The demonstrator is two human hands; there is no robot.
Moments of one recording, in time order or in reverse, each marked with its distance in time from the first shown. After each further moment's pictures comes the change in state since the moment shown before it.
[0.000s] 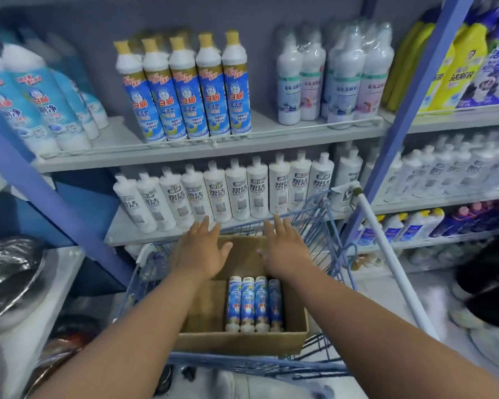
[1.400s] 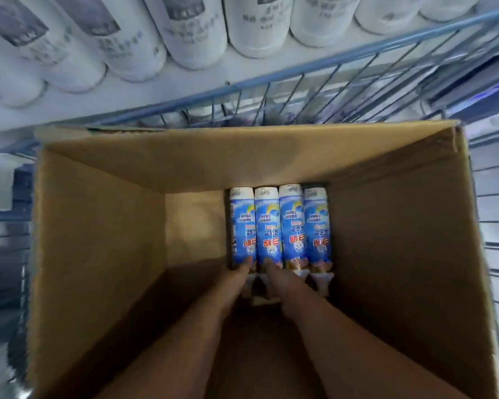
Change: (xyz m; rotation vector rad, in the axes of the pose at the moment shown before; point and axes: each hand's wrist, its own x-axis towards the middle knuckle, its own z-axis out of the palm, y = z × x) left_hand 0.065 -0.093 0.463 -1.066 -0.835 -1.056; right_hand 0.126 -0.009 0.414 1.307 -0.662 1.321
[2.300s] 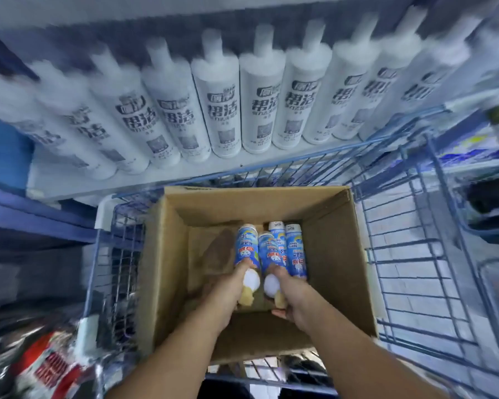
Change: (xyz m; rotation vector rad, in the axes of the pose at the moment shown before) left_hand -0.173 0.032 -0.037 -0.094 0.065 0.136; right_hand -0.183 0.005 -0.030 0.119 0.051 -0.146
